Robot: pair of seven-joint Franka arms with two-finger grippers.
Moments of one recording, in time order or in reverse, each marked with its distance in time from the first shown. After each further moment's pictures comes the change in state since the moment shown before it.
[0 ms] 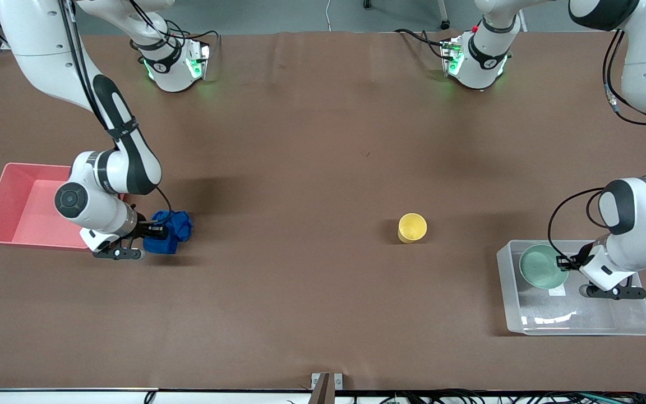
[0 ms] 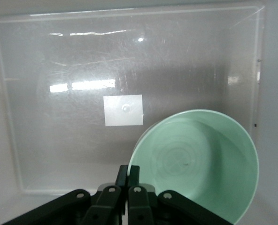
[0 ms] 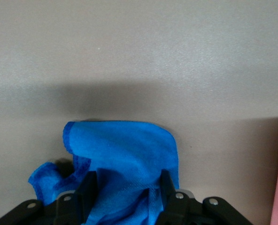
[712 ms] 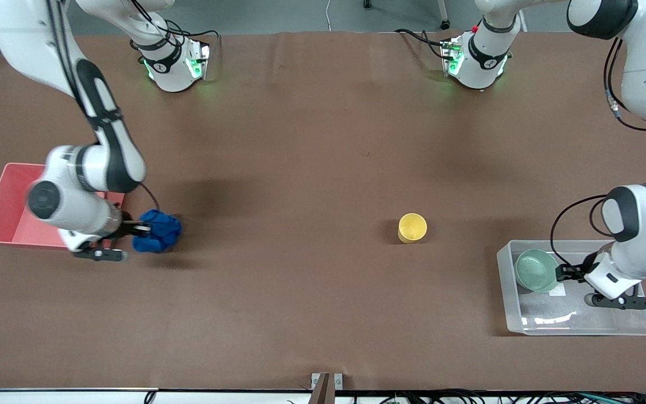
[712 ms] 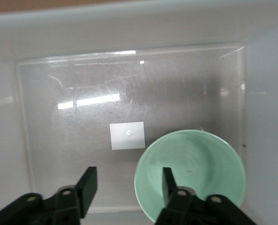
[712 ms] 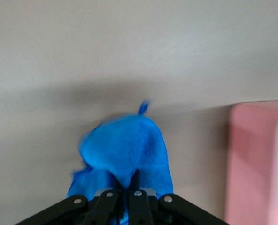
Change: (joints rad) left arm 0.001 -0.021 -0.024 0.068 0.000 -0.015 0.031; right arm -0.043 -0.133 -0.023 0.119 0.000 -0.280 0.043
